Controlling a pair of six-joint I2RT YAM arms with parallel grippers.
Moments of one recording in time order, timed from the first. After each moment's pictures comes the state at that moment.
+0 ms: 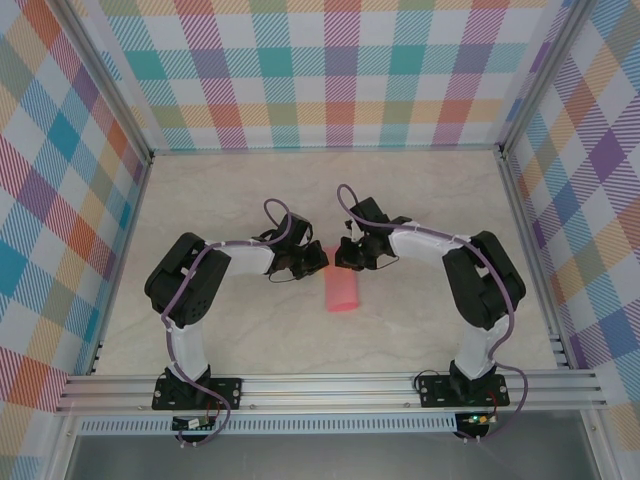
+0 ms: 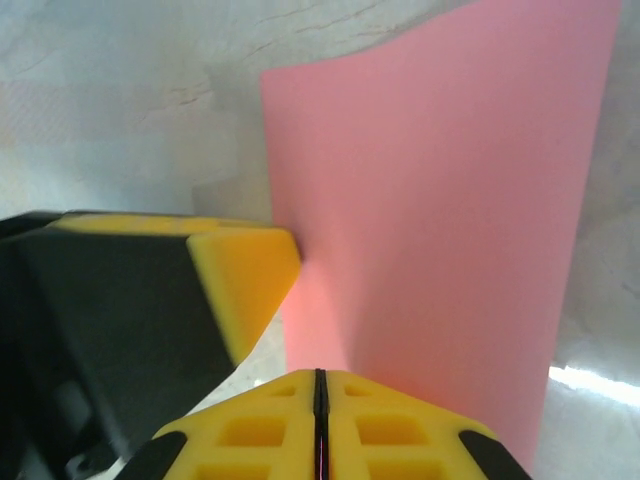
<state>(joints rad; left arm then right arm) -0.58 1.90 1.00 -0.03 0.35 -0.95 0.58 1.84 1.14 -0.43 -0.41 0.65</state>
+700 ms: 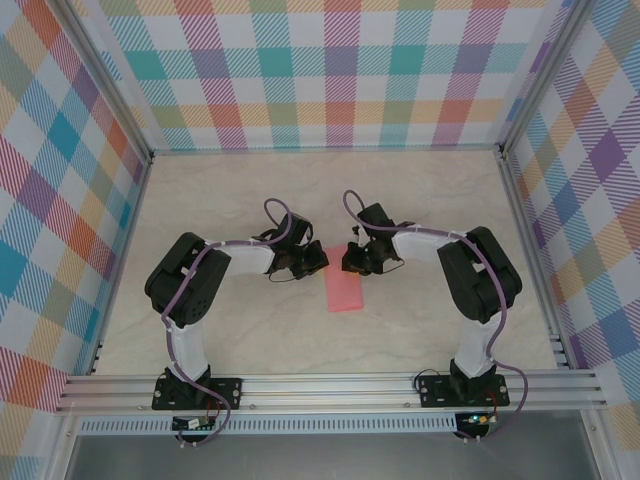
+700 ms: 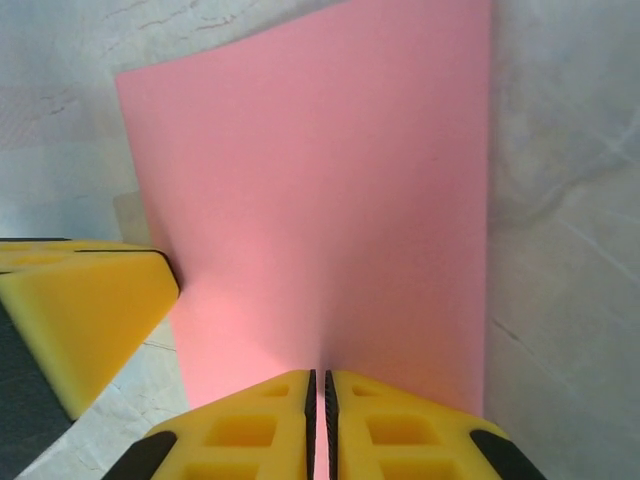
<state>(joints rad) -0.58 1.90 1.00 -0.03 0.35 -0.95 0.53 1.87 1.06 -0.35 -0.42 0.62</state>
